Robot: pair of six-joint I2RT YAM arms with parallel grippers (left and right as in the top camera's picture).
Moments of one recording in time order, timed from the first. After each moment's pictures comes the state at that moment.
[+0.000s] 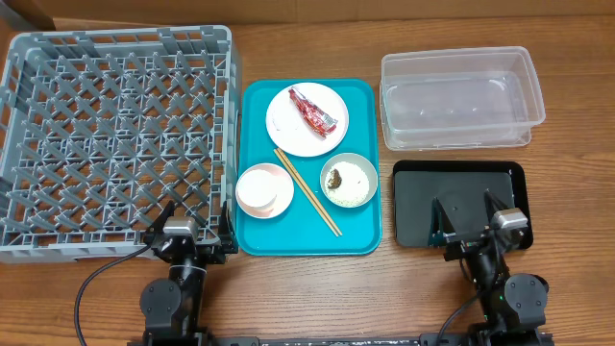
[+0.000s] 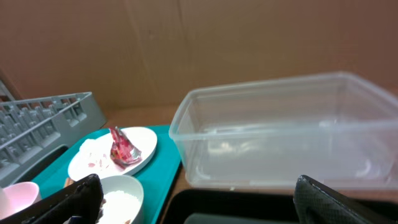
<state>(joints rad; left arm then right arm) 0.03 0.01 0.02 -0.09 0.07 -0.09 0.12 0.01 0.02 -0.04 -0.08 0.19</state>
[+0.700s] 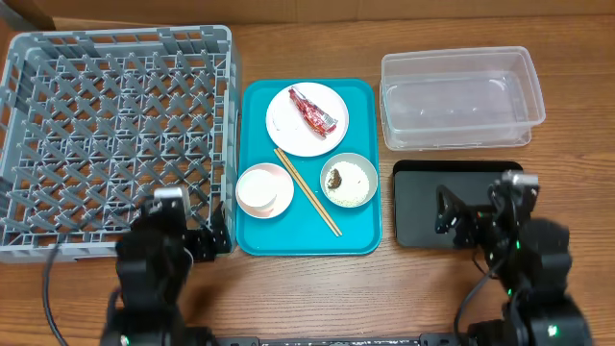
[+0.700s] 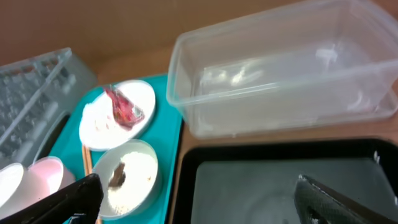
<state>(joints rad) 0.03 0.51 0.57 -0.63 0.07 -0.10 0.12 0.52 0.54 -0.48 -0.09 0.28</state>
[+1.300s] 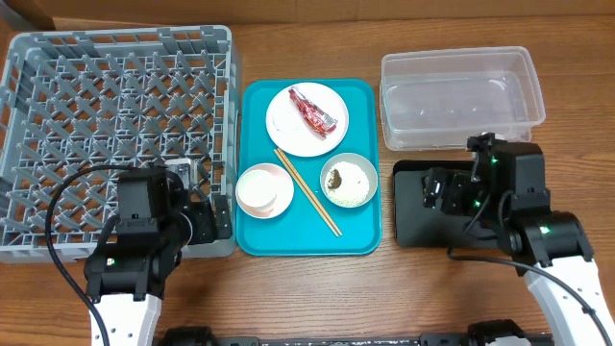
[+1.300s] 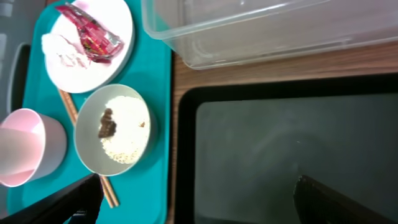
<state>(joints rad) 0.03 0.92 0.87 -0.94 0.12 -0.11 0.12 1.04 0.86 -0.73 -0.18 0.28</state>
